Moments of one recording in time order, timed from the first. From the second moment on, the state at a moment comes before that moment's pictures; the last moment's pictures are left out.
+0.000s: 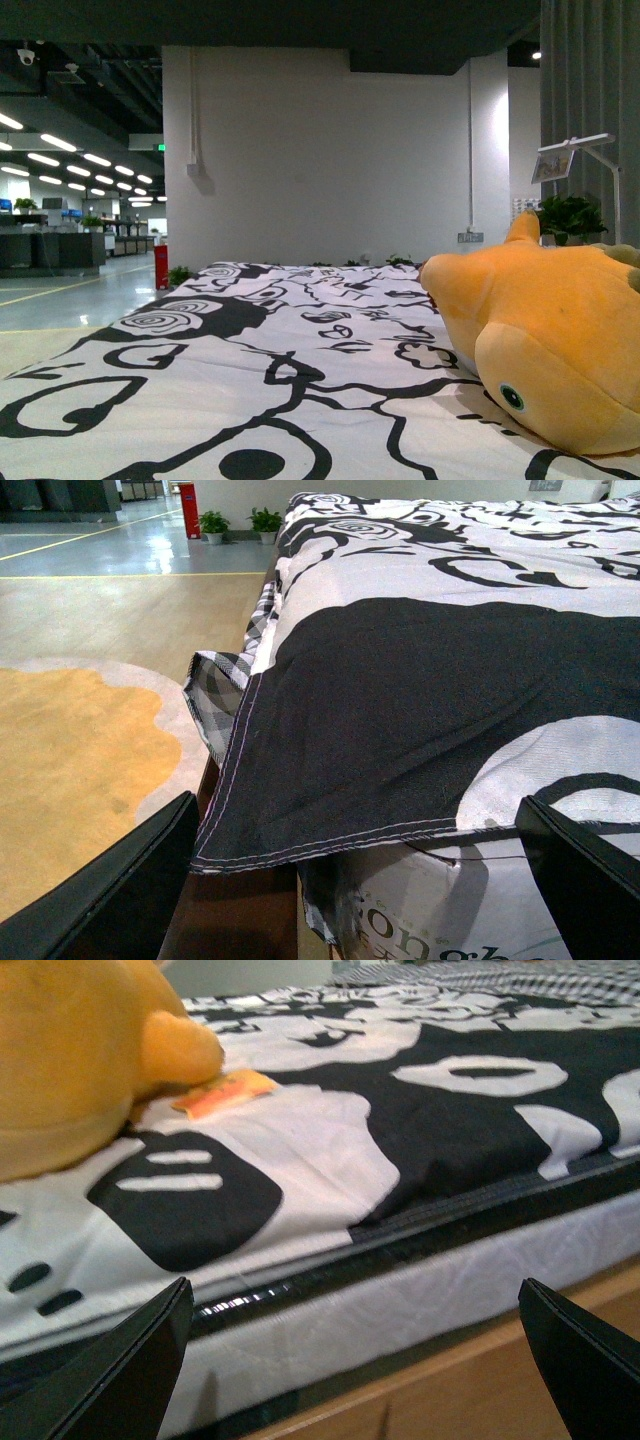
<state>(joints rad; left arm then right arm) 0.00 0.00 0.01 0.00 0.00 0.00 0.09 0.21 0.07 0.17 0.40 0.08</state>
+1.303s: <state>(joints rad) 0.00 0.00 0.01 0.00 0.00 0.00 0.12 0.99 0.49 0.57 0.04 0.21</state>
